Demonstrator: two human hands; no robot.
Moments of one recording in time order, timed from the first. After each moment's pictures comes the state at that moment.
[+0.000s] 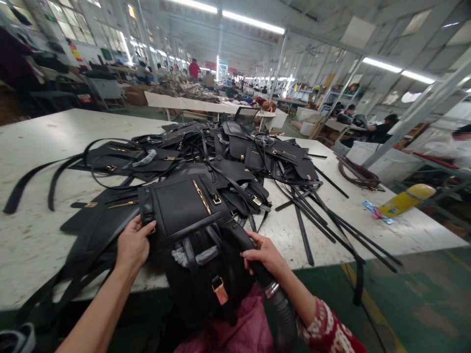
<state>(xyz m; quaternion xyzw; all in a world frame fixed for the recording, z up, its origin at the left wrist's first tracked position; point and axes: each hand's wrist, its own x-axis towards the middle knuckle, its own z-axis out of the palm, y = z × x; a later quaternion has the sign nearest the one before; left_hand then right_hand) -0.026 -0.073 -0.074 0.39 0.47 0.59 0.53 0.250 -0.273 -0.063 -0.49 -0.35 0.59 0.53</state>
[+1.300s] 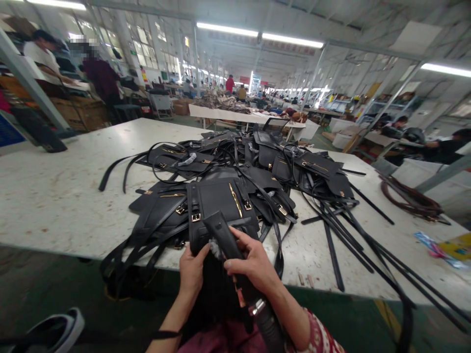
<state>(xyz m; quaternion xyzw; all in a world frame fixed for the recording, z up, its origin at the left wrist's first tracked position) 0.005 -0.191 -0.101 0.37 0.49 0.58 0.53 0.151 -0.255 -0.004 -0.42 -0.42 0.61 0.53</state>
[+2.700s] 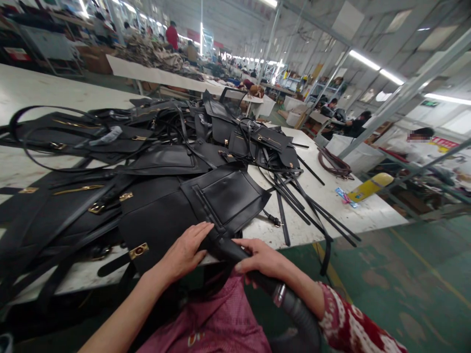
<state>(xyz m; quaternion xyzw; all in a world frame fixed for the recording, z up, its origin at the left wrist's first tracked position) 0.074 -0.175 -0.097 0.95 0.19 0.15 0.20 0.267 -0.324 -0.025 -0.57 -0.40 0.63 0.34</state>
